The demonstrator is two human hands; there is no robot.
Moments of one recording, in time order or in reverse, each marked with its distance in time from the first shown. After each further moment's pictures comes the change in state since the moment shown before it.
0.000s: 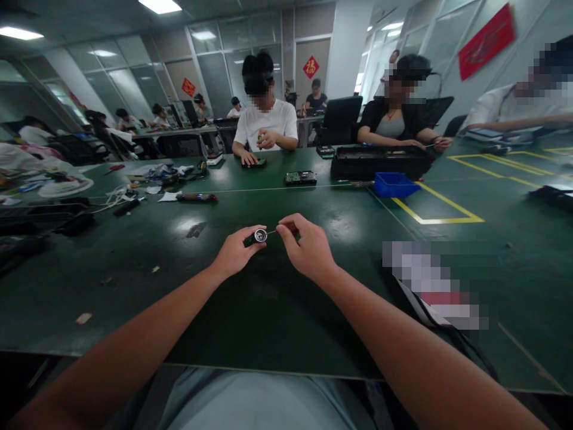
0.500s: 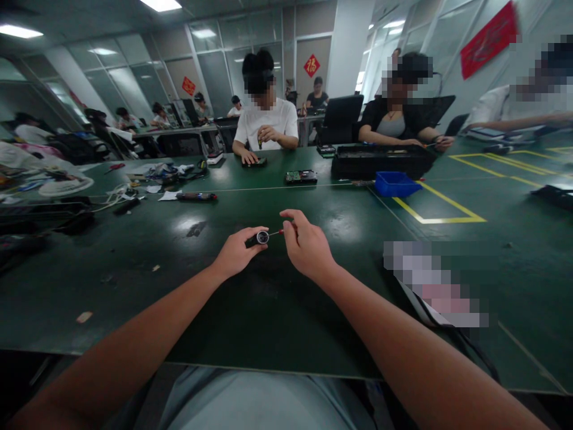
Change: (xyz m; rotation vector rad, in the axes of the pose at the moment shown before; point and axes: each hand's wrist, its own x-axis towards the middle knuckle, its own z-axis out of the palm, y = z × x) left_hand -0.001 0.002 0.001 0.013 -0.027 0.007; right_hand 0.001 -0.003 0.000 -0.066 -0.034 0.054
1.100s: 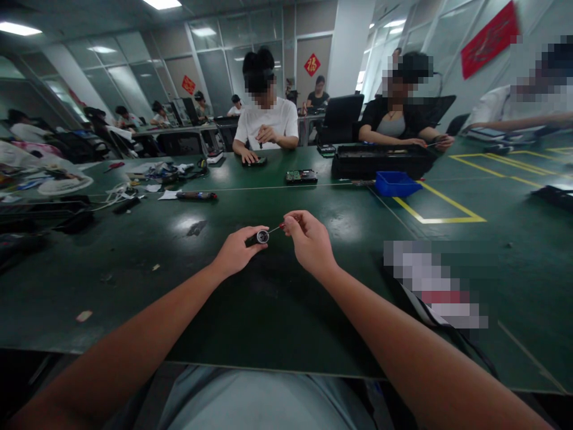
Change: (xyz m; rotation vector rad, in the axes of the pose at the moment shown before) left_hand 0.001 -0.002 -0.001 0.003 -0.005 0.024; right_hand 0.003 0.009 0.012 0.481 0.077 0.183
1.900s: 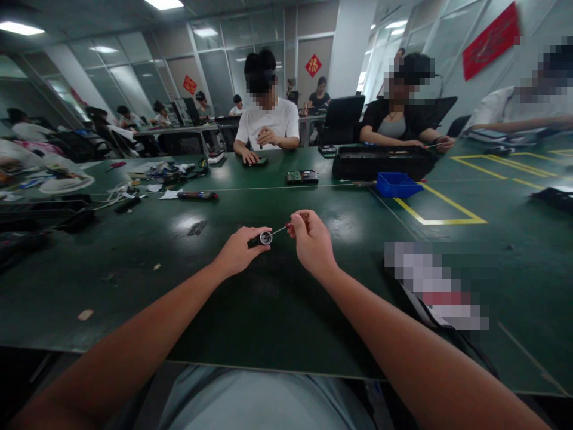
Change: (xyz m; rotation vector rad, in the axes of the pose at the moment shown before) left_hand 0.000 0.006 -0.004 0.109 -0.044 0.034; right_hand 0.001 0.000 0.001 -0.051 0.092 0.030
